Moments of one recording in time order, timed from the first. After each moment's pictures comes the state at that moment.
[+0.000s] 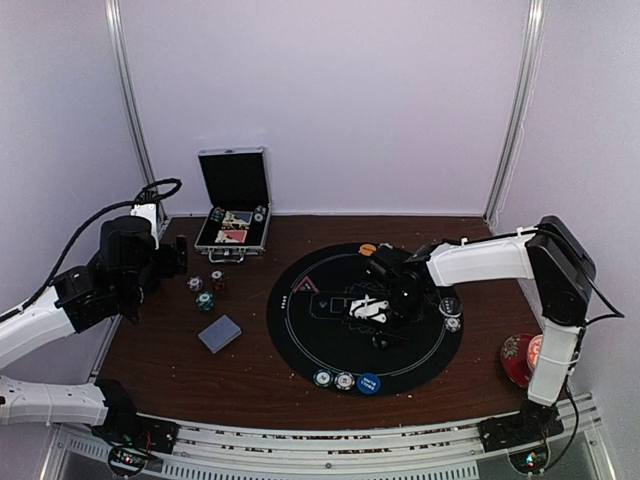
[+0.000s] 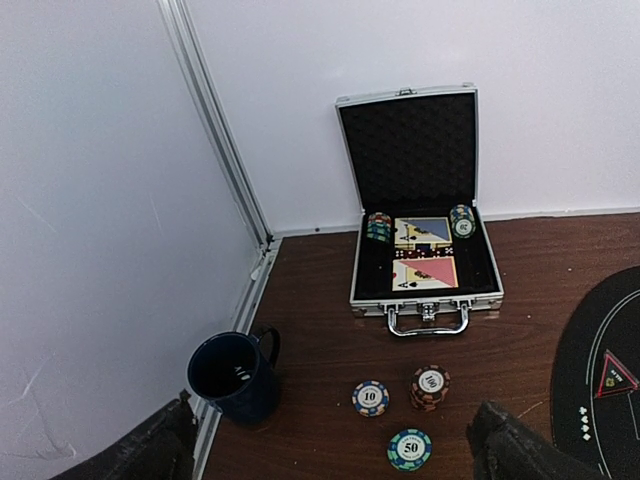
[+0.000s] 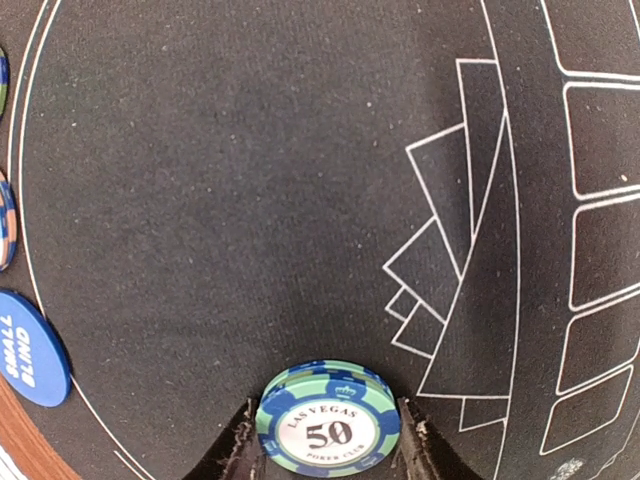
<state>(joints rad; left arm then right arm) -0.73 0.87 0.77 -0.28 -0.88 -0.12 0.77 1.89 1.23 -0.72 -0.10 -0.54</state>
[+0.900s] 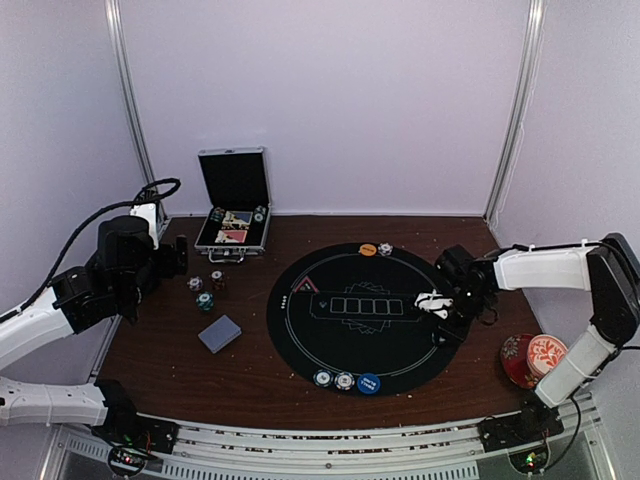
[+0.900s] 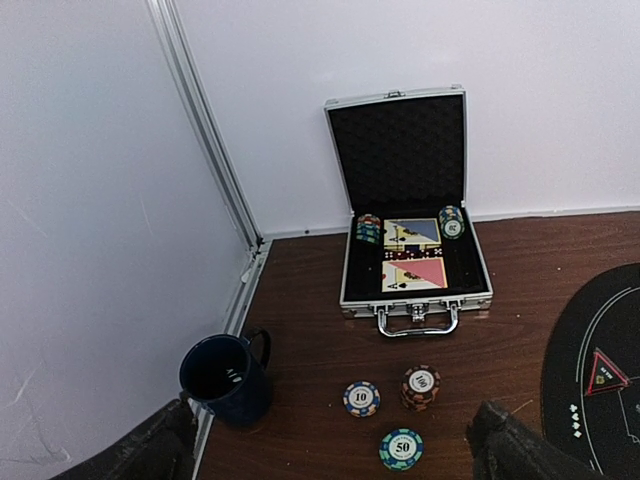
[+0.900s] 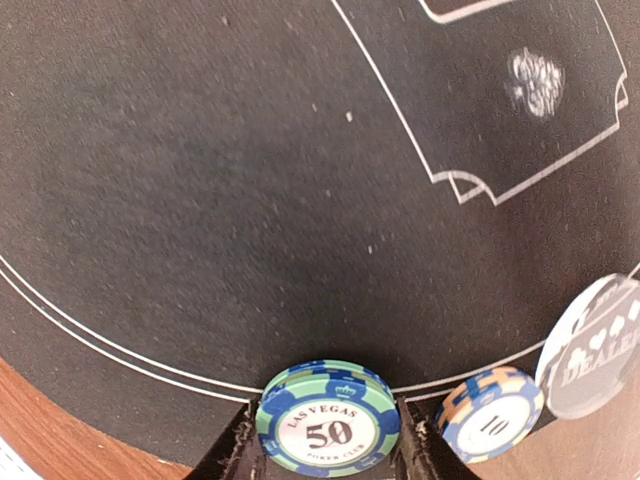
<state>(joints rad) -0.73 0.86 0.77 -0.28 -0.85 -0.11 0.48 1.56 0.86 -0.69 -0.06 -0.52</state>
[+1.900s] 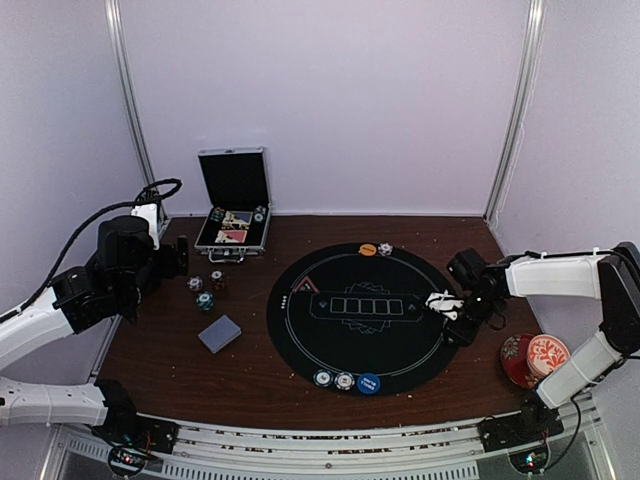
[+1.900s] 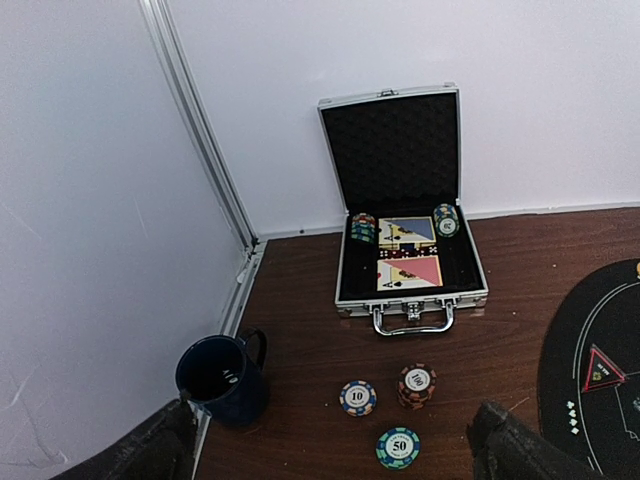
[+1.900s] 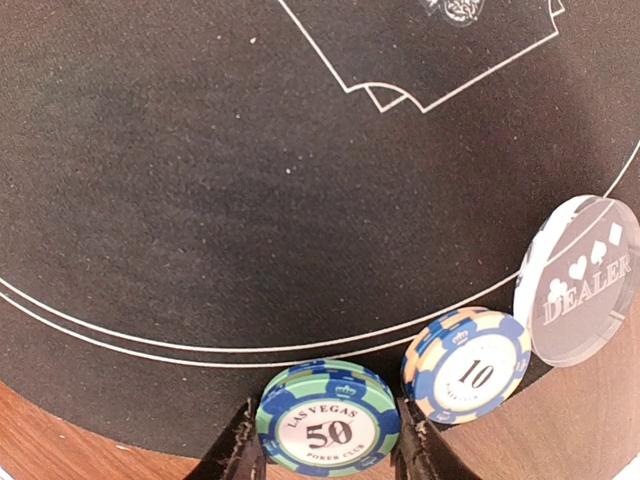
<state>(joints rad) -0.73 0.86 0.77 -0.28 -0.83 -0.11 0.42 1.48 0.77 -0.63 -0.02 -0.50</state>
